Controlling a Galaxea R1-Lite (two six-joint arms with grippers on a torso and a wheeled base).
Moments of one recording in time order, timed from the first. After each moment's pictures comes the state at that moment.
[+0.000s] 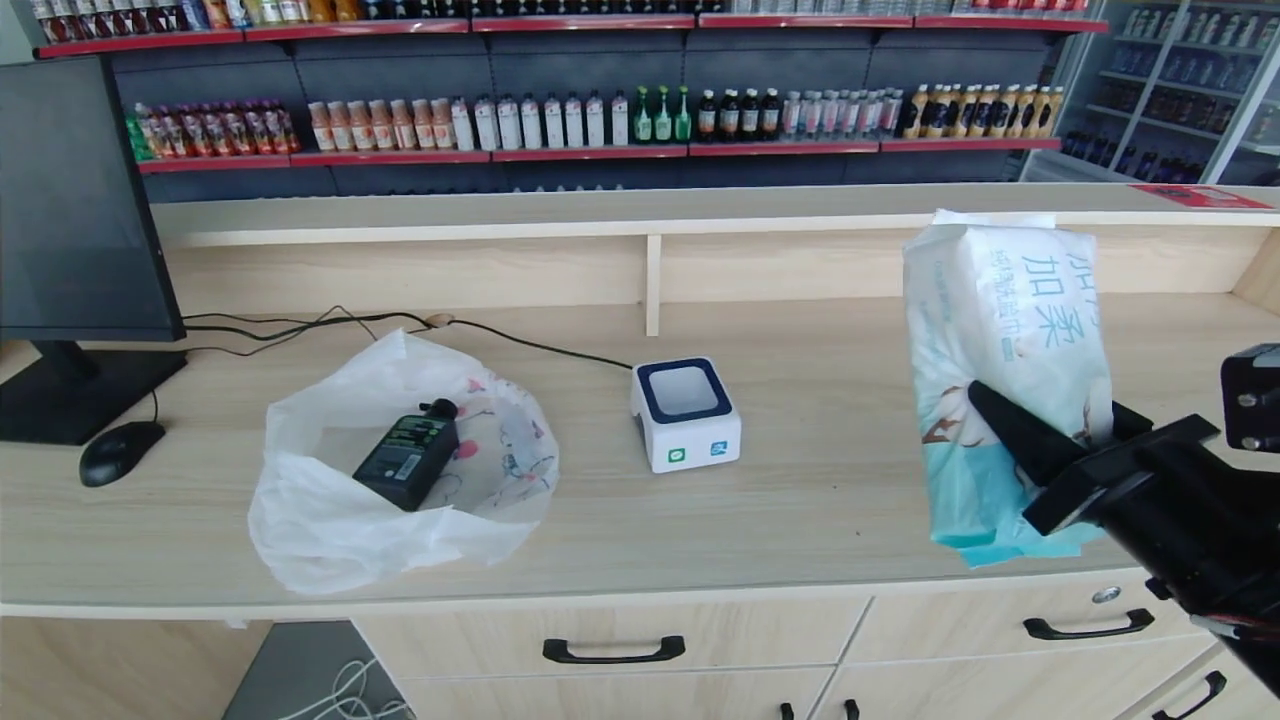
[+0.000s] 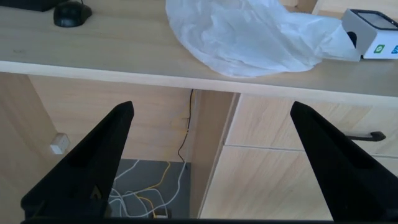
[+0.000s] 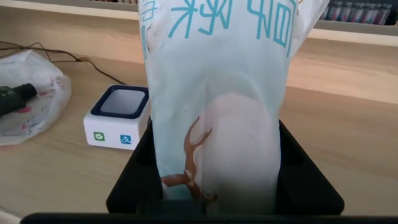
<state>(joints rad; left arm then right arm) 0.00 0.00 0.00 0.00 0.01 -0.04 0.38 1.51 -0.17 -1.57 -0.05 -0.11</state>
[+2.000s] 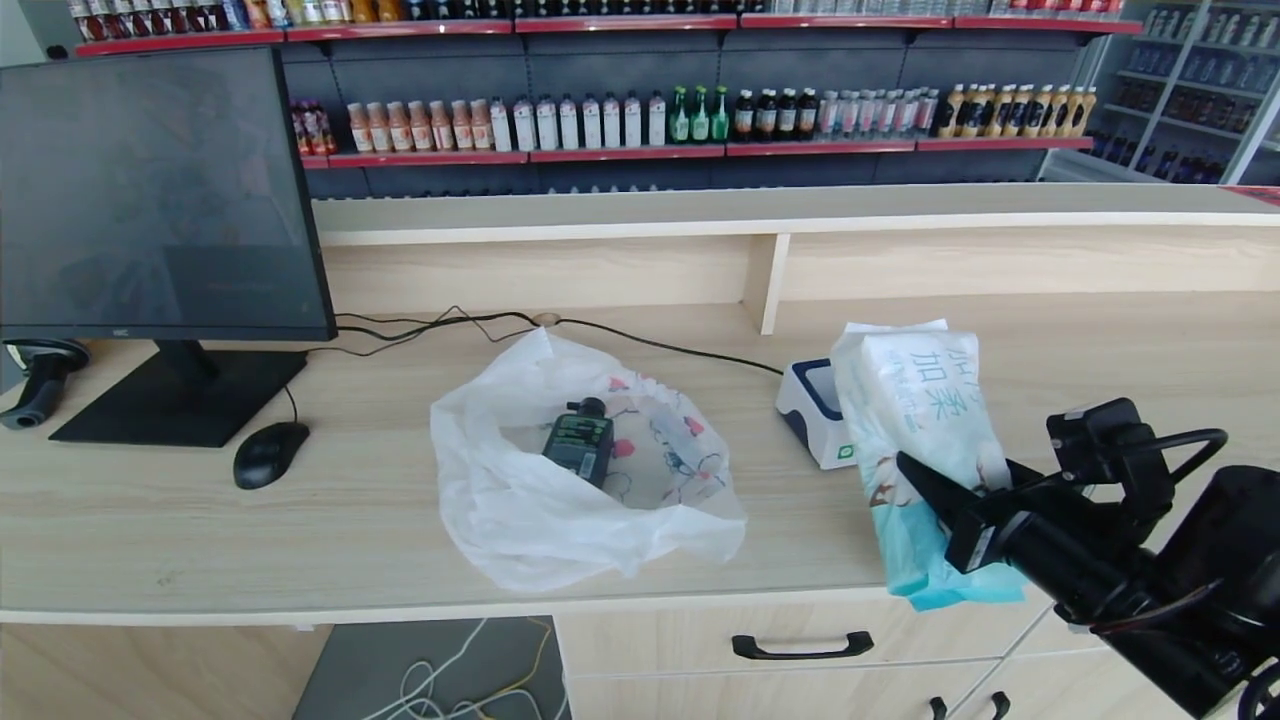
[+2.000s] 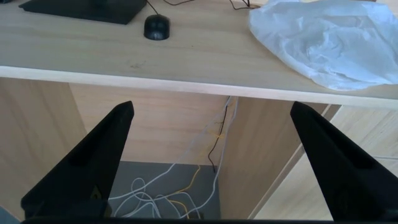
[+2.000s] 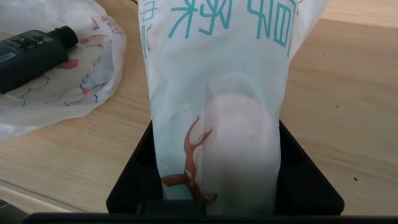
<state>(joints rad) 0.00 0.00 0.00 -0.01 0.01 -0.04 0.36 1.74 -0.17 -1.57 -0.05 -0.09</state>
